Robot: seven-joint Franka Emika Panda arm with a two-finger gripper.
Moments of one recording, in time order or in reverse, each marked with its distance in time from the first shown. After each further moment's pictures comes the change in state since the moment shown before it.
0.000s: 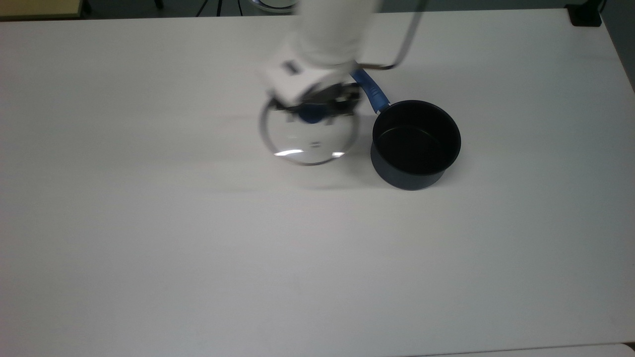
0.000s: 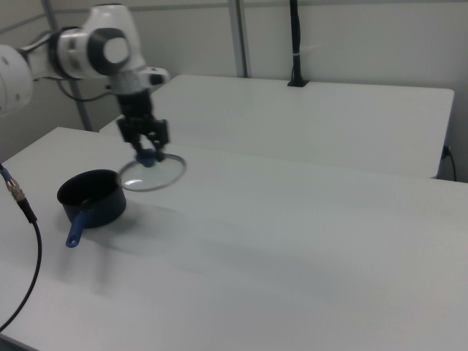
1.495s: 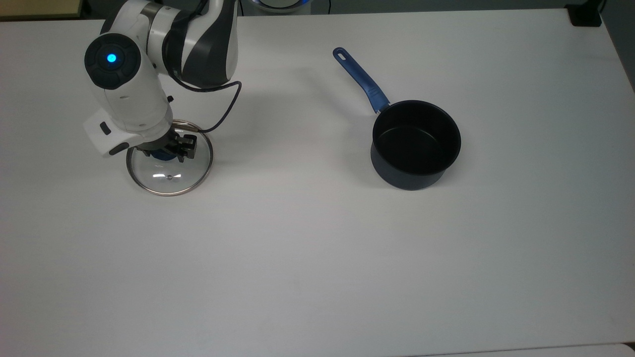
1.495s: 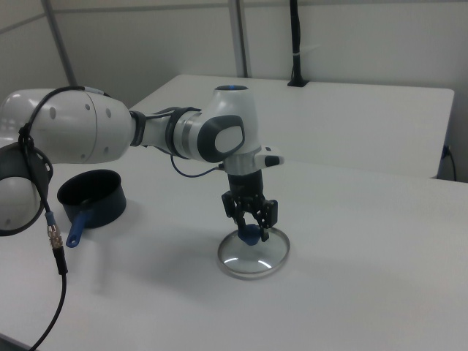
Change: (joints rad) arm -0.371 0.124 -0.002 -0.202 -0.048 0.325 -0.245
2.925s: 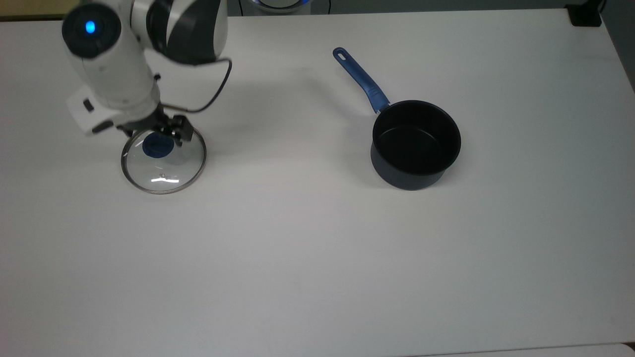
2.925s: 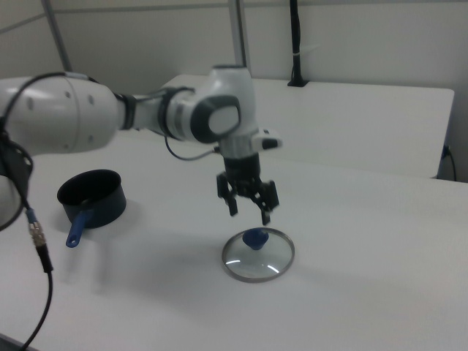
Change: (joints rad) arm -0.016 -0.084 0.005 0.000 0.000 -0.075 -0.004
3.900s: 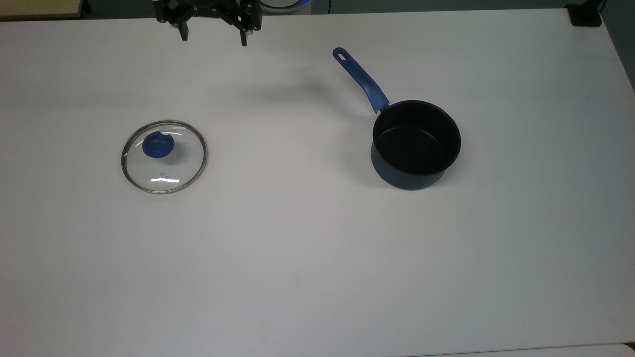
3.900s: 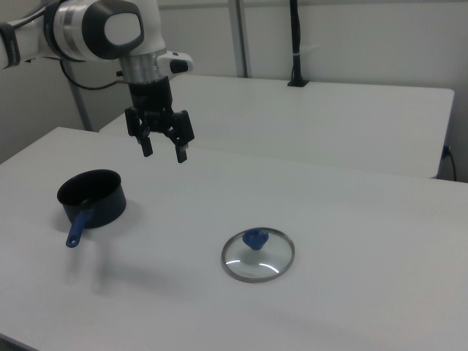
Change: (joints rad) arm 0.115 -0.384 0.094 -0.073 0.000 -0.304 0.072
